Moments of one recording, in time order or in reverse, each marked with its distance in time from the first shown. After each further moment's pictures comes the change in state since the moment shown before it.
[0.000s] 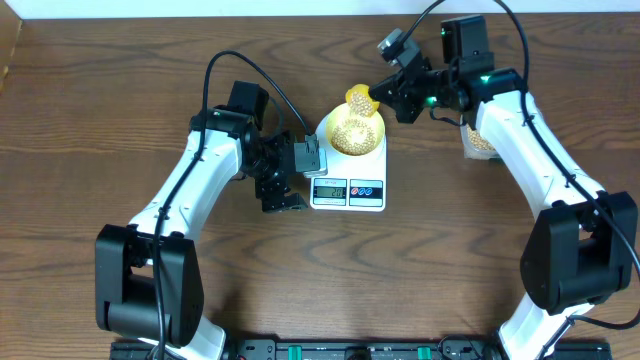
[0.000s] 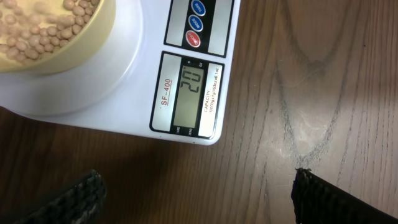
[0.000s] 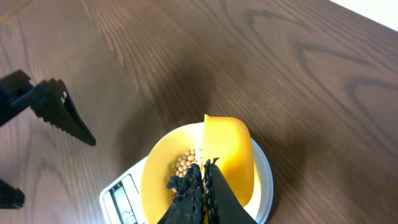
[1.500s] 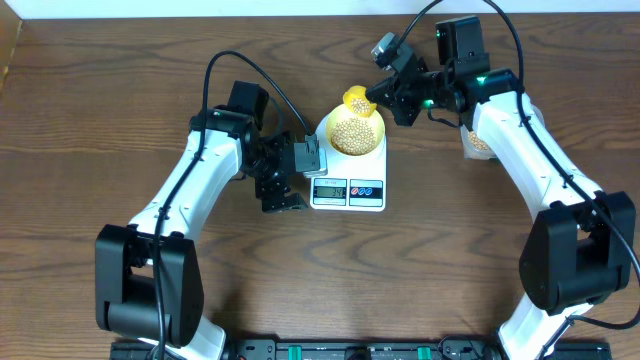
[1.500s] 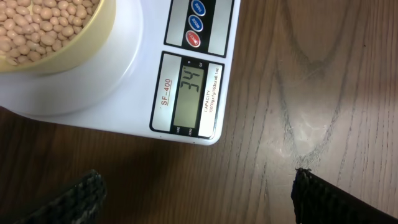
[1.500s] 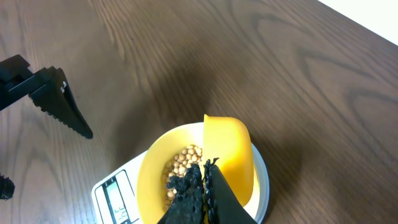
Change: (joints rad) left arm 0.000 0.000 0.000 0.000 0.000 0.000; right arm 0.010 0.000 0.000 -0.005 0.004 -0.068
